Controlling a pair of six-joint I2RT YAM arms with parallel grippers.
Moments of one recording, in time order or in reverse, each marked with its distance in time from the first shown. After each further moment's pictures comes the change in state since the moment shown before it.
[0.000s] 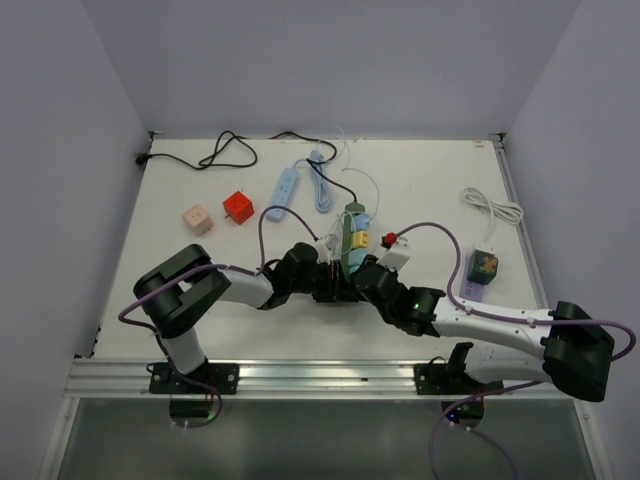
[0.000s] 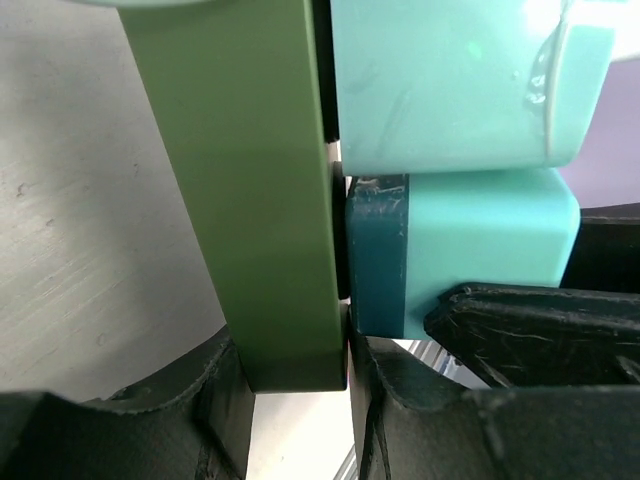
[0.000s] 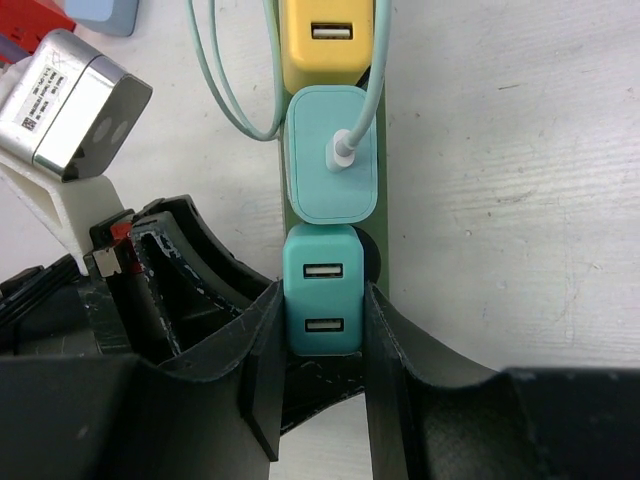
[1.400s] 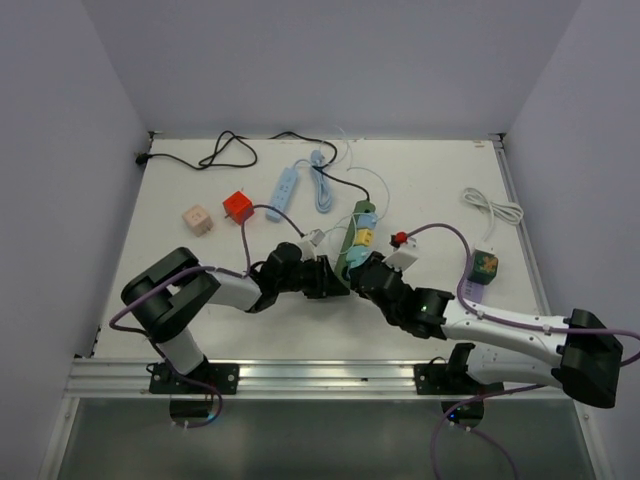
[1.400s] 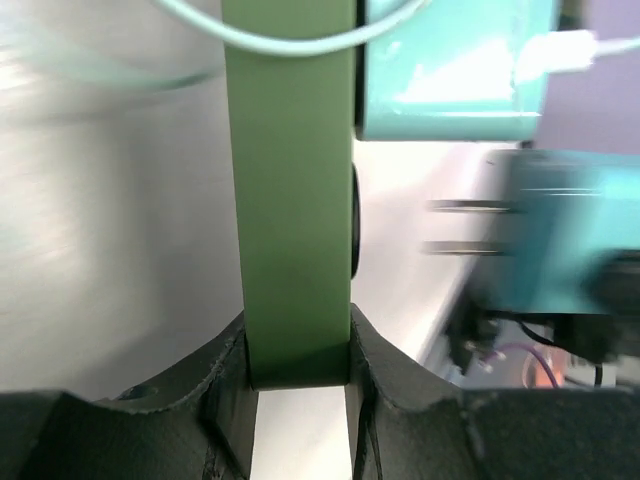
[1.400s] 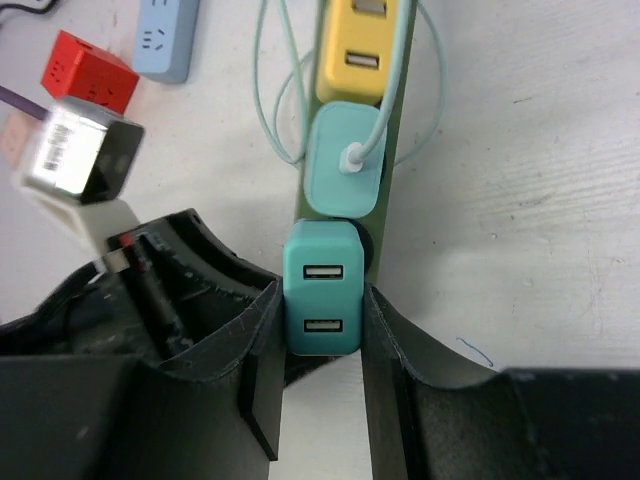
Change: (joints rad) left arm 0.052 -0.072 -0.087 0.113 0.017 0.002; right arm 0.013 -0.057 0.024 -0.046 0.051 0.081
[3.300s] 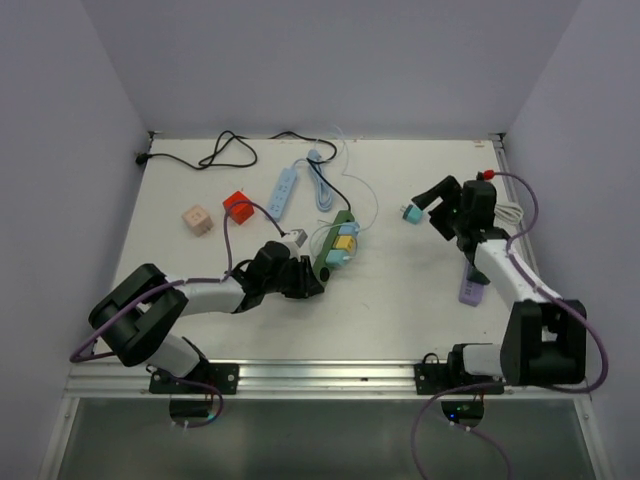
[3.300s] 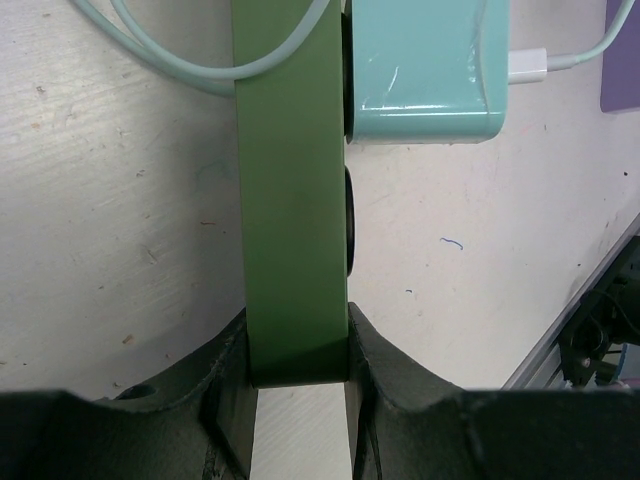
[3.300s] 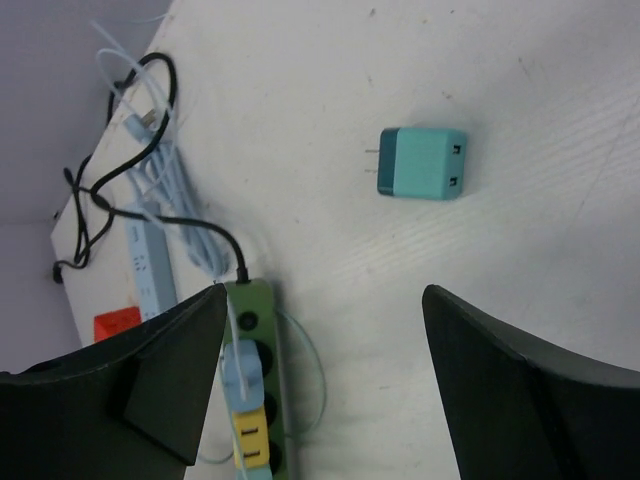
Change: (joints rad) left arm 0.067 -0.186 -0.050 -0.318 -0.179 0.194; right arm -1.058 0.333 0.273 0.110 -0.800 -0.256
